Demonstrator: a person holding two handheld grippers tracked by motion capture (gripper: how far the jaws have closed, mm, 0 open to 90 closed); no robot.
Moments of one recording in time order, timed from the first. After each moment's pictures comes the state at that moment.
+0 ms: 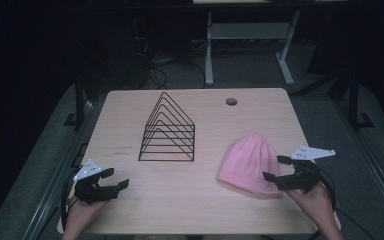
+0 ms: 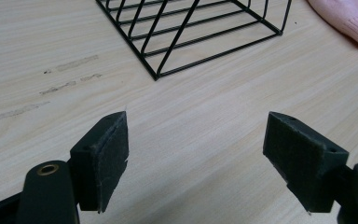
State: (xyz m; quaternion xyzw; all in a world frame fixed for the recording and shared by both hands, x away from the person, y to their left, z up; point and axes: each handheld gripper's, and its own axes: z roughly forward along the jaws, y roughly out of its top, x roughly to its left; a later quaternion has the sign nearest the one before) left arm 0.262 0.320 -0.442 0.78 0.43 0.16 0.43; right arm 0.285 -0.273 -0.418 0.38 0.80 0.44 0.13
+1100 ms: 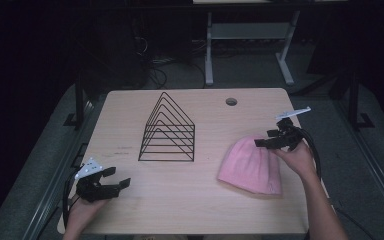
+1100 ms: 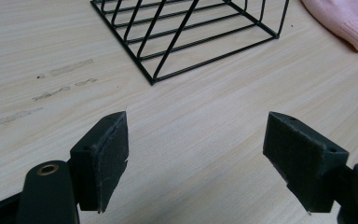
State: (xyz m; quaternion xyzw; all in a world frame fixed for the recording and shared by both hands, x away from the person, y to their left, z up) left arm 0.266 0.318 -0.442 0.78 0.43 0.15 0.43; right arm 0.406 -0.266 -0.415 0.45 0.81 0.38 0.06
